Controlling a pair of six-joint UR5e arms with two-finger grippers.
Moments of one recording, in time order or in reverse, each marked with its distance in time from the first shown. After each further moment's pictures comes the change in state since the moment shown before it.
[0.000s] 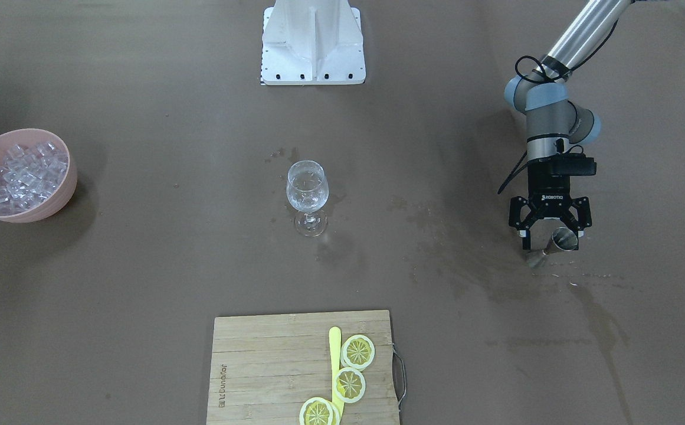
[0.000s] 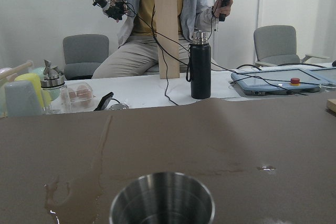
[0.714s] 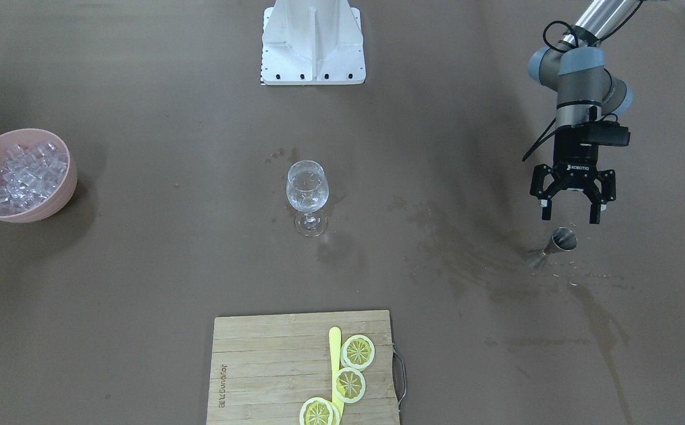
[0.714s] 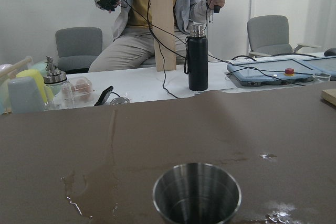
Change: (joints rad) left arm -0.045 0.183 -0.247 0.023 -0.152 0.008; right arm 0.000 0.000 0.003 0.000 0.006 -0.001
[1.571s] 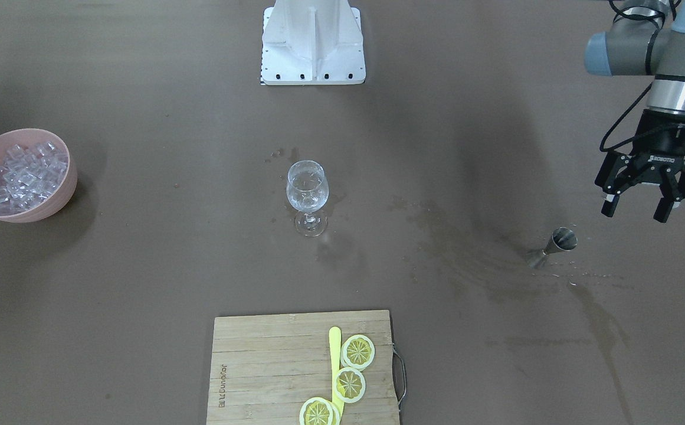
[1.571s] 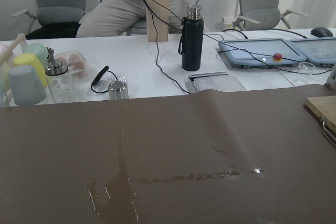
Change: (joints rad) left arm -0.476 -0.036 -0.236 0.520 -0.805 0.069; right arm -0.006 0.010 0.033 0.010 0.031 0.001
